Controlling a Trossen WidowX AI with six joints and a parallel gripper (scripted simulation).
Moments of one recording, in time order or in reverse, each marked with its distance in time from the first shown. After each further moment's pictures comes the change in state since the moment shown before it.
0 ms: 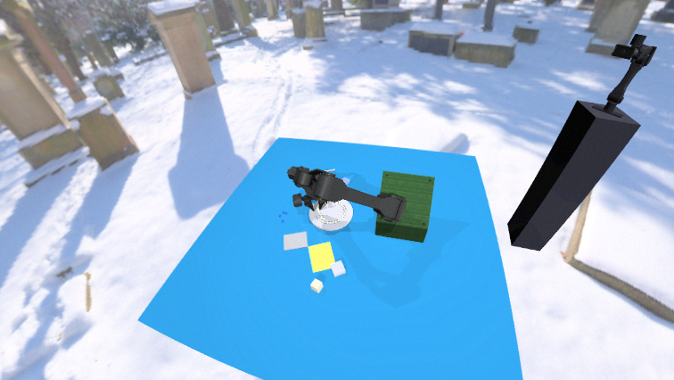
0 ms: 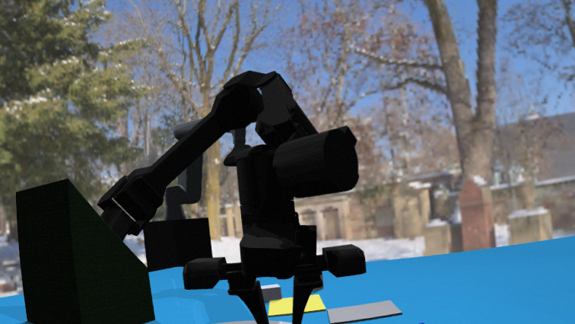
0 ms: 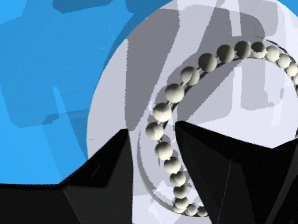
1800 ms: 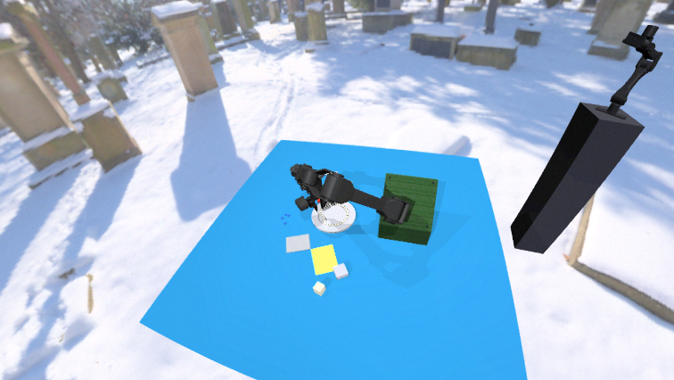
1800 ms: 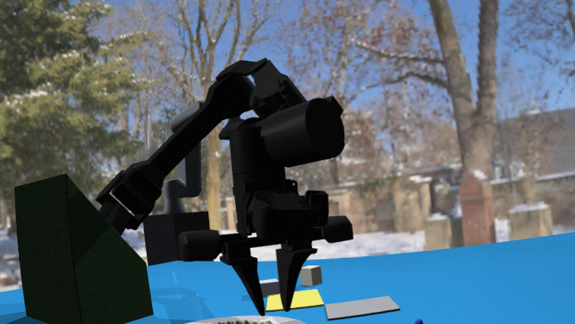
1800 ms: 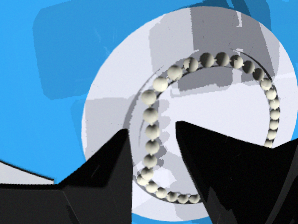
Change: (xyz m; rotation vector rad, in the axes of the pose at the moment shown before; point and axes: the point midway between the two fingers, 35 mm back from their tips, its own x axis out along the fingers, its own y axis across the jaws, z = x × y) arm -0.027 -0.003 -0.011 -0.364 0.002 0.006
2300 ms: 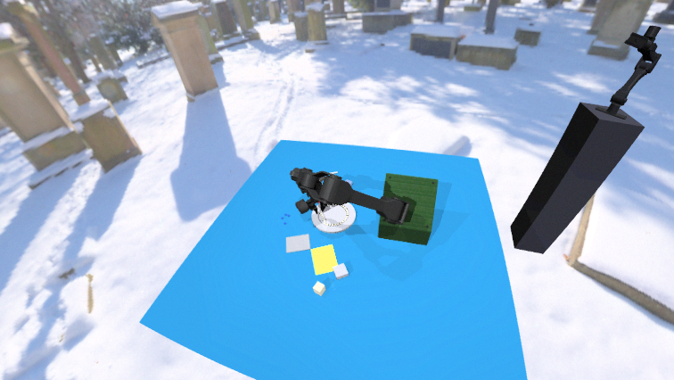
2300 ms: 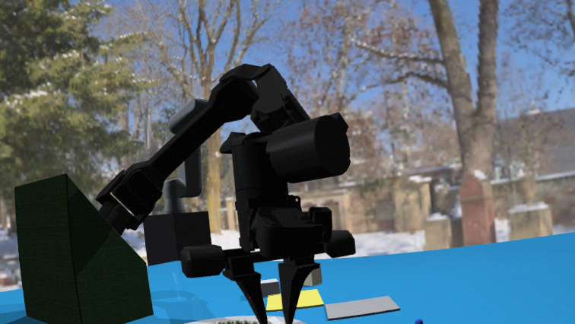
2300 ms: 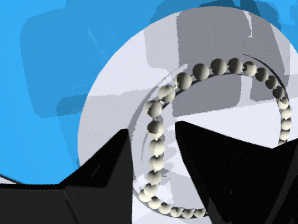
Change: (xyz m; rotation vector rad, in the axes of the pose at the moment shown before) arm 0.017 0.001 0.001 -0.007 -0.007 -0.004
